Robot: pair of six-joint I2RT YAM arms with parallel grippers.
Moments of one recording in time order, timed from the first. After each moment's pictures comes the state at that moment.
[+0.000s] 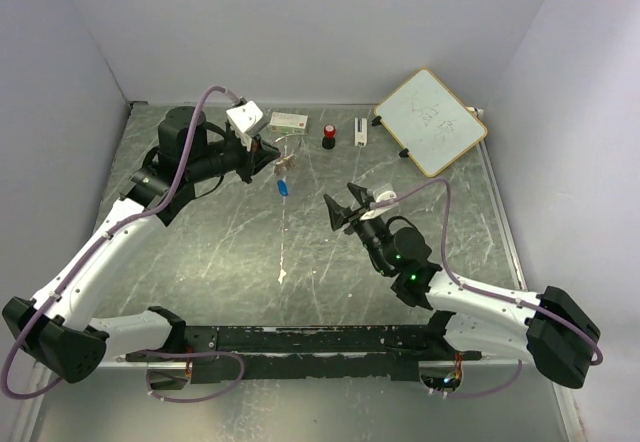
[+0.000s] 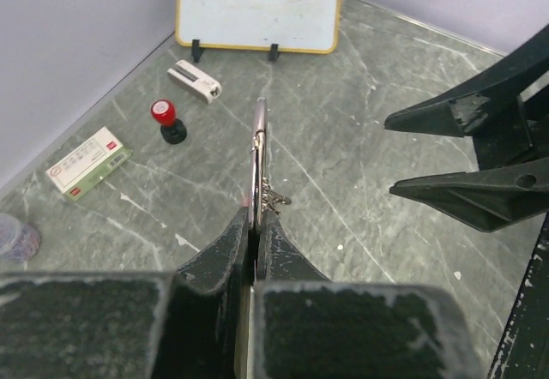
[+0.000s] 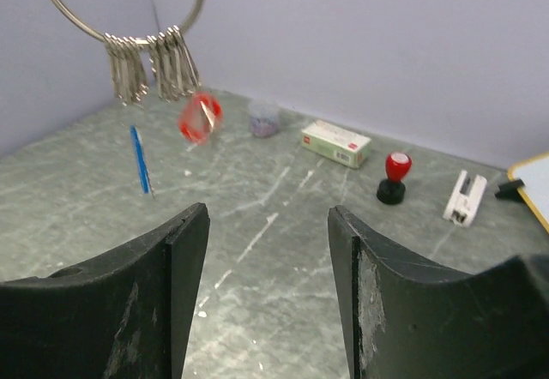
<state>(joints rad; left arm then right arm) -0.51 1.19 1.26 -0.32 0.43 0.15 0.92 1.02 0.39 0.84 0.39 -0.08</state>
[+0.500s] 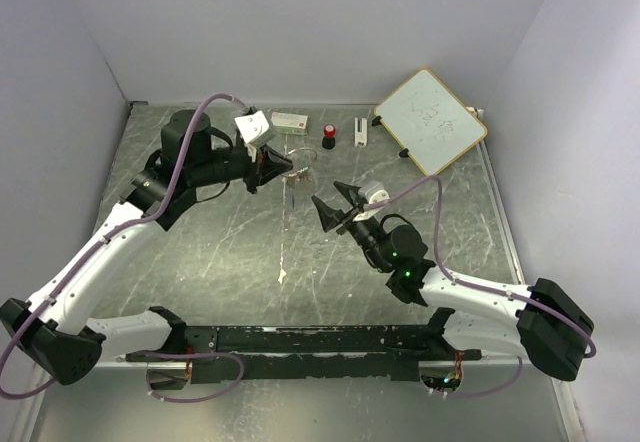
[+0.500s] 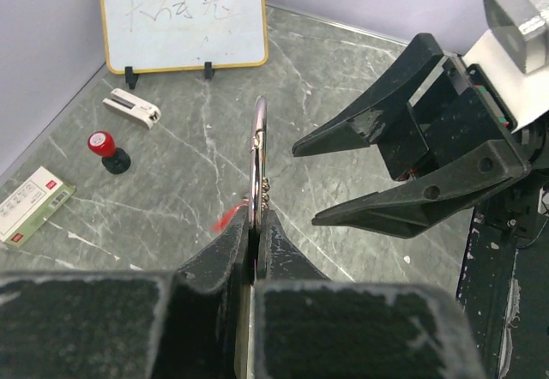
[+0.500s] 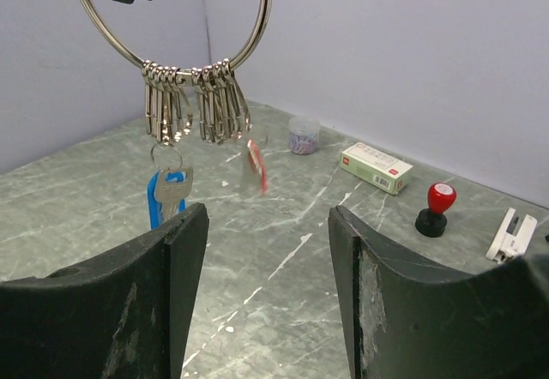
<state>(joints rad) -0.58 1.18 1.29 -0.34 0.55 0.15 0.92 1.08 0.41 0.94 0.25 -0.08</state>
